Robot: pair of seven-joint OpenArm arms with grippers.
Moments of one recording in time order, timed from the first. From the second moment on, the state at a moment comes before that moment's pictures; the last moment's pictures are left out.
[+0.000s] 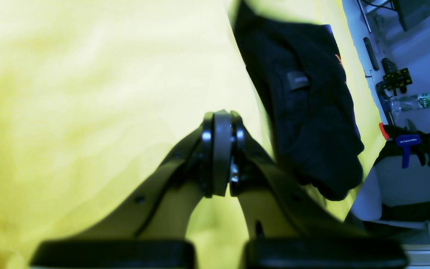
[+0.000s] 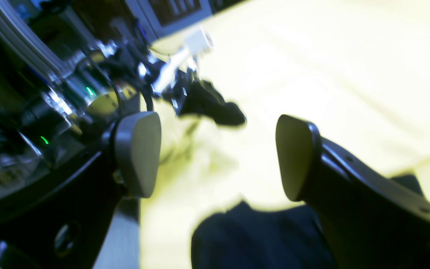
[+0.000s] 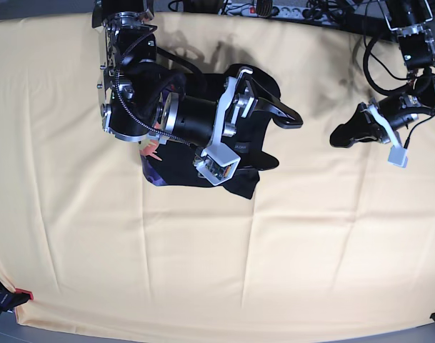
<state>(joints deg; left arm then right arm) 7.0 -25.0 -26.0 85.3 -79.5 -40.6 71.3 -1.1 -4.6 -12.8 116.3 47.4 40.7 -67.5</state>
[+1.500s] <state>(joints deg) 6.1 -26.2 23.4 110.5 -36.3 -46.2 59.0 17.0 18.6 -13.2 81.1 34.0 40.7 -59.4</state>
